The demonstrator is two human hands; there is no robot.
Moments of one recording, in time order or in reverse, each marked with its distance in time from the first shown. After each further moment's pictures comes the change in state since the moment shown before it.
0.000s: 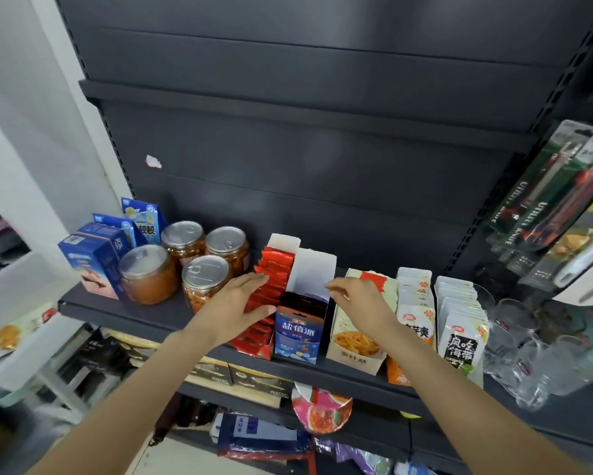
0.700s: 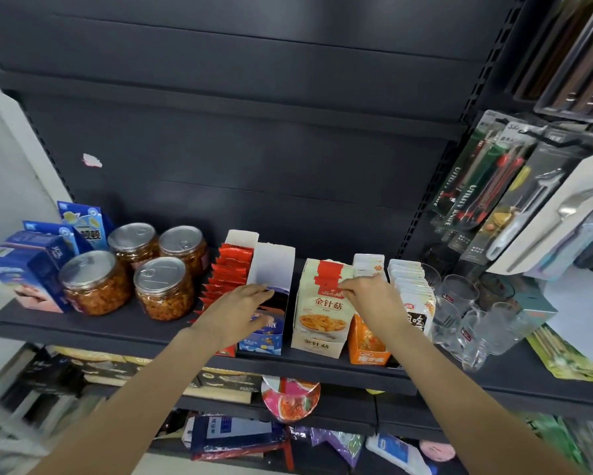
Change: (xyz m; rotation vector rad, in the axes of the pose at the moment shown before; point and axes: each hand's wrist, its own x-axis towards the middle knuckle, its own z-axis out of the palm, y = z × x) left_hand 0.025 0.047 0.037 0.248 -0.218 0.142; right_hand -0.048 0.040 -0.041 -0.338 0.073 0.157
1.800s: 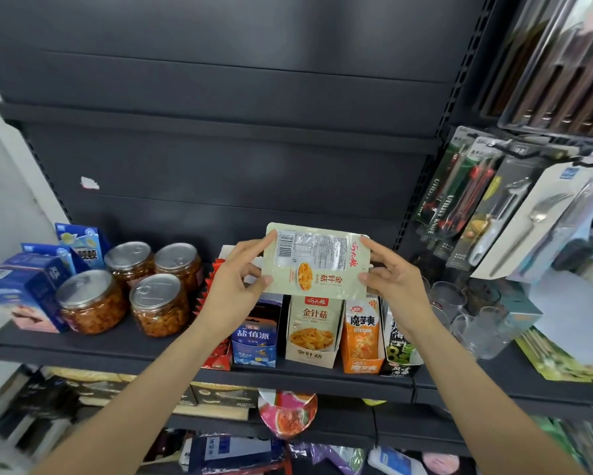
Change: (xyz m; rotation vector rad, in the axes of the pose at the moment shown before) left_hand -0.016 0.051 -0.063 -0.873 0.514 0.065; right_hand -0.026 0.013 -0.052 1.303 0.237 0.081
